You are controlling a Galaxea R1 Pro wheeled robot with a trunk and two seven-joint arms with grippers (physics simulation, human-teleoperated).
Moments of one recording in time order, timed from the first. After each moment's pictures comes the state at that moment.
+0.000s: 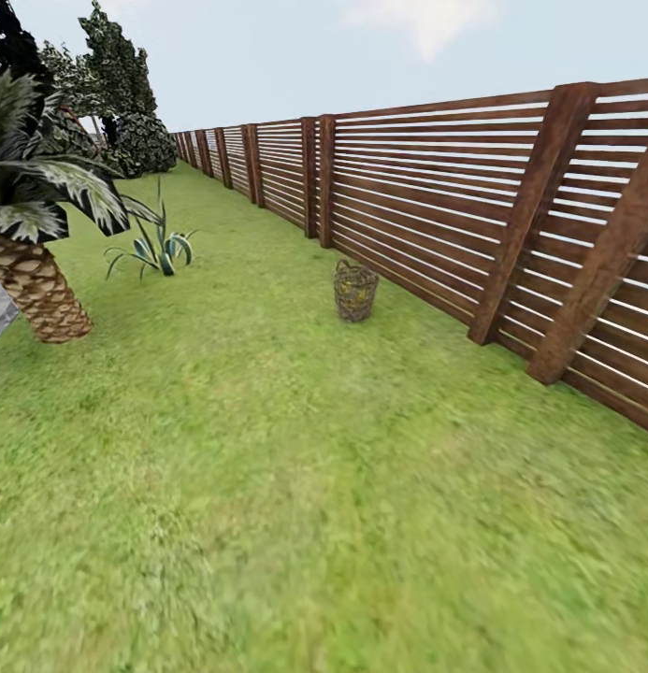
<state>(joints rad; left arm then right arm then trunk) -0.31 -0.03 0.34 -0.05 0.20 0.01 0.01 -0.24 -0.01 0.03 0.03 0.00 -0.22 -0.12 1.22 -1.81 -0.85</state>
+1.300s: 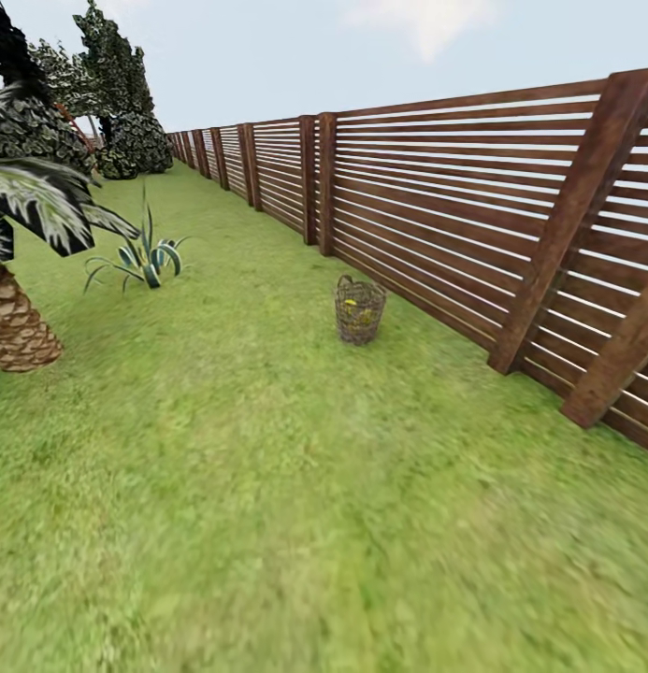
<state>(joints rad) -0.31 -0.03 0.34 -0.05 0.20 0.01 0.01 -0.24 0.00 0.03 0.03 0.00 -0.22 -0.12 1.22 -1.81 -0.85</state>
